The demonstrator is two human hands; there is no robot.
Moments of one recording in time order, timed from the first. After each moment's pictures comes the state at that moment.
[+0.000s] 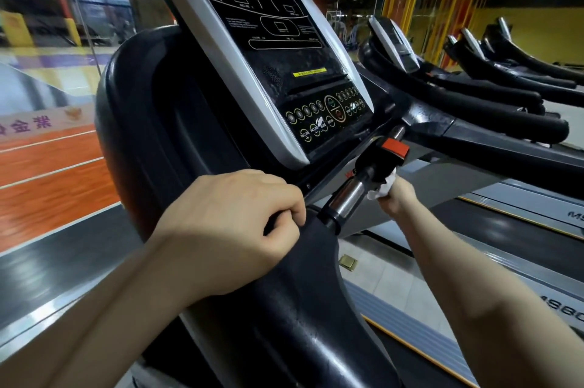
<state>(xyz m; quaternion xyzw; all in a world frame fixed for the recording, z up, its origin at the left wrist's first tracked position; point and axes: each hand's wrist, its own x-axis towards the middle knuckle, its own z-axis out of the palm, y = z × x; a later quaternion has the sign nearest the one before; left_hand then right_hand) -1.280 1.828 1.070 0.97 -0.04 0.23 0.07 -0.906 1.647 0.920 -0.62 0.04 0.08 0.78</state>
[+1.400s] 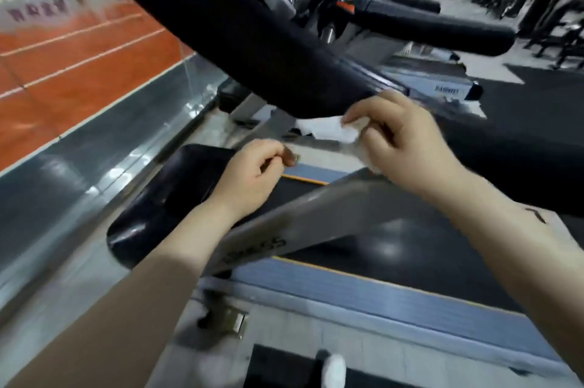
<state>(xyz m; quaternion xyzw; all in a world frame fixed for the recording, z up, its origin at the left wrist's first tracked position) -1.413 1.905 0.880 0.85 -0.21 0.18 0.44 -1.432 1.666 0.969 -0.89 -0.27 -0.24 0.28</state>
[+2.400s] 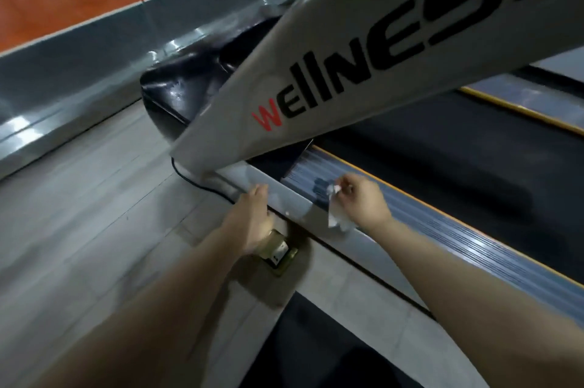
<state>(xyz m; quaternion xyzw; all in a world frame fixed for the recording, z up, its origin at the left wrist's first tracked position) -1.398 2.025 0.186 0.94 0.18 -0.12 0.25 -1.286 1.816 0.191 -0.92 -0.19 0.10 0.31</state>
